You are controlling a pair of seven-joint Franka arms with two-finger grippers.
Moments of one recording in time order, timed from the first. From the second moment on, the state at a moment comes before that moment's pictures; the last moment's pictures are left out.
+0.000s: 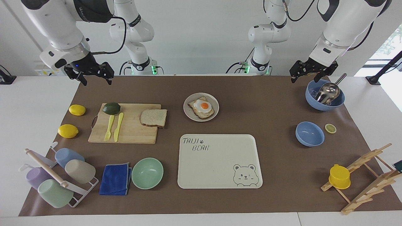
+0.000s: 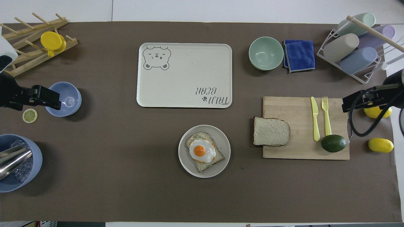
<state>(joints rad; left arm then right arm) -0.01 0.01 -0.13 -1.52 0.00 1.43 -0.08 0.05 0.01 -0.01 -1.62 -0.03 1.49 -0.01</state>
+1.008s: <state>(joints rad) -0.01 0.01 -0.13 -1.52 0.00 1.43 -0.08 0.44 0.39 -0.01 -1.72 -0.19 1.66 0.61</state>
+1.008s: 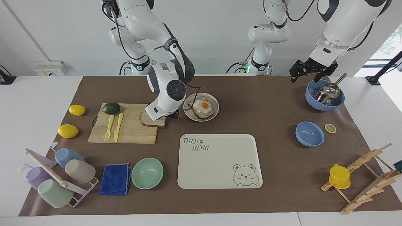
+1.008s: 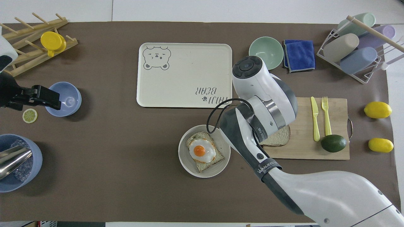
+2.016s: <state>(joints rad) -0.01 0.01 -0.13 -1.52 0.00 1.43 -0.08 0.45 0.36 -0.01 -1.93 -0.22 1.84 0.65</state>
